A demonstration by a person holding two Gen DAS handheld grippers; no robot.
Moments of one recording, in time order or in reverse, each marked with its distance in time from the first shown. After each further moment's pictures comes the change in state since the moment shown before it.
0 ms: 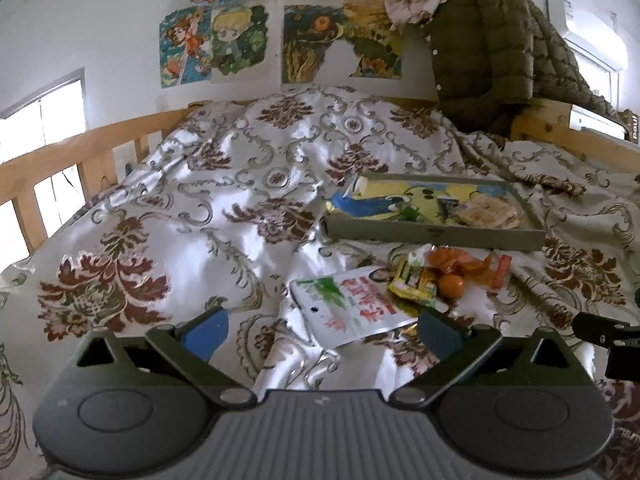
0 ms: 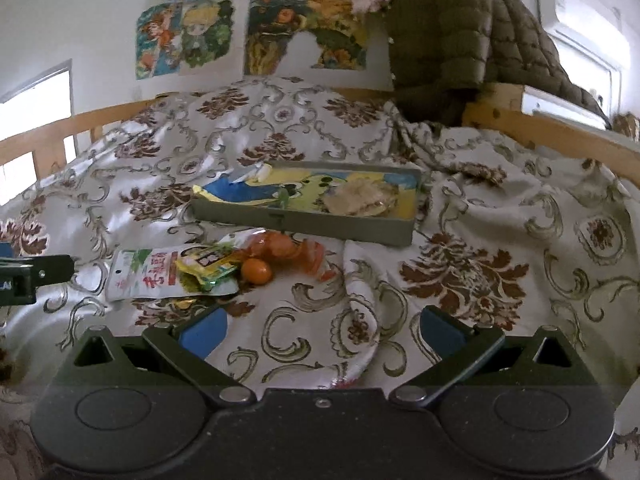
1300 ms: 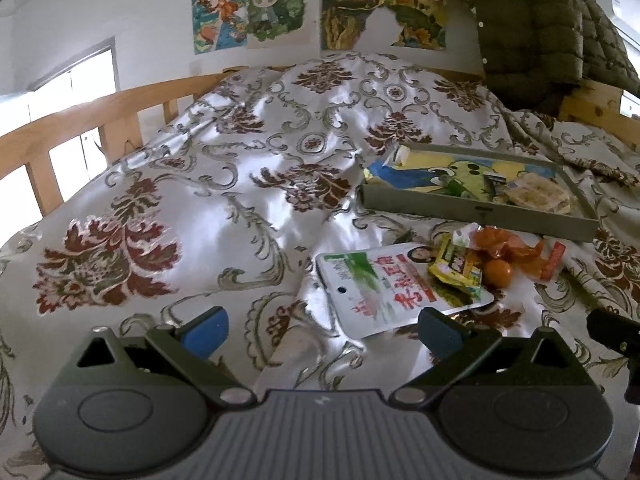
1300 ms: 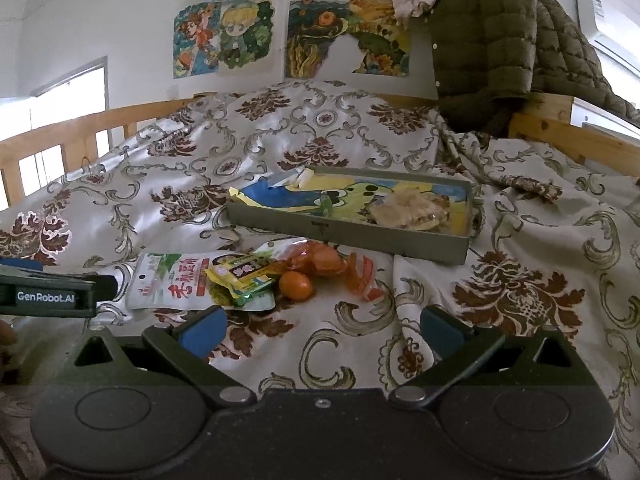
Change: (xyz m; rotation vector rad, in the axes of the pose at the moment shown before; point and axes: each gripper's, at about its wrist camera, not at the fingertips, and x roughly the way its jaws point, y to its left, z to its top) left arm 0.043 -0.004 -0.001 -0.050 0.087 0.113; right arm 0.038 0.009 0.011 -0.033 -0.005 0.111
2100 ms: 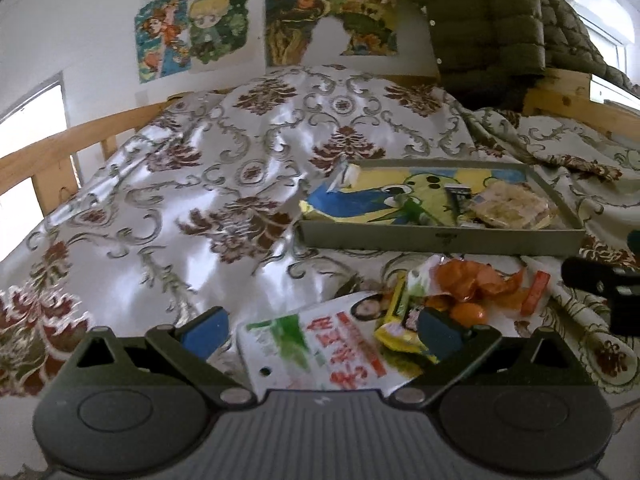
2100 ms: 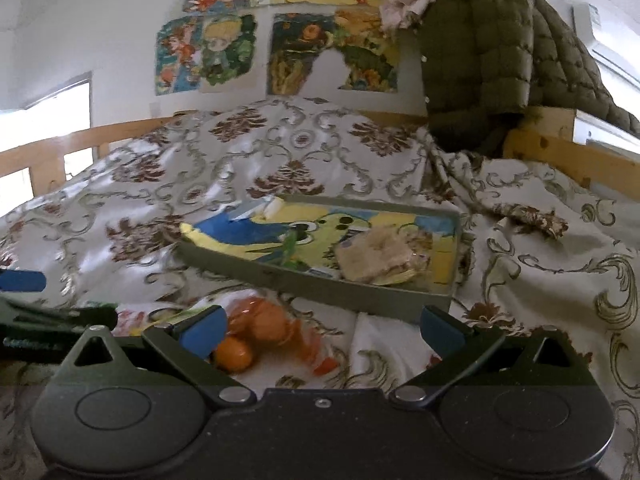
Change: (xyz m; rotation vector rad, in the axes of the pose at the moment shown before) left arm 0.057 -0.048 0.035 0.110 -0.049 -0.097; right arm 0.065 -0.050 0.038 0.026 -0.058 -0.022
